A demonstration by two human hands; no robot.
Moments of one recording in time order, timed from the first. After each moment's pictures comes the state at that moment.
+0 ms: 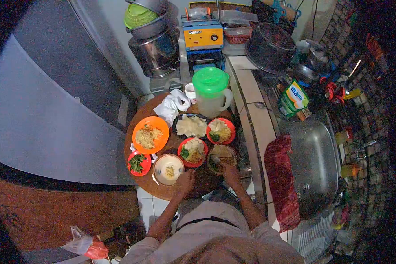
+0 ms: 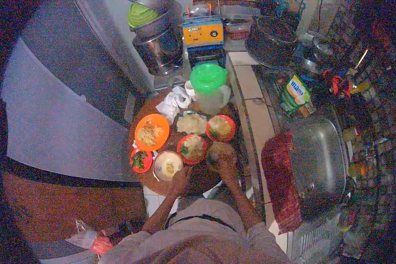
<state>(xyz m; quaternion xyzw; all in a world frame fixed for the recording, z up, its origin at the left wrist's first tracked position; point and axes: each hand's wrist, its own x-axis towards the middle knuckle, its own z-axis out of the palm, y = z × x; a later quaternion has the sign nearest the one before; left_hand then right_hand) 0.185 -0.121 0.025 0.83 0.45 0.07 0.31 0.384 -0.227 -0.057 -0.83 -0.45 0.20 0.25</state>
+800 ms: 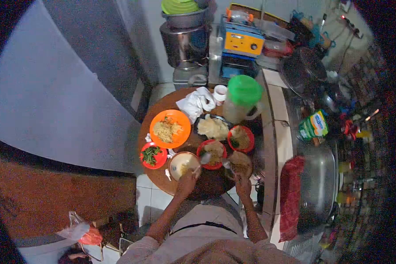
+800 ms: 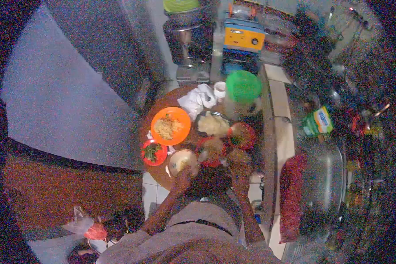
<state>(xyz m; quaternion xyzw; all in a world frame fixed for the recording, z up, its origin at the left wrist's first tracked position) 0.121 -0.091 0.010 0.80 0.47 0.17 0.33 0.344 -0.224 -0.024 -0.84 -0.44 0.07 0.31</state>
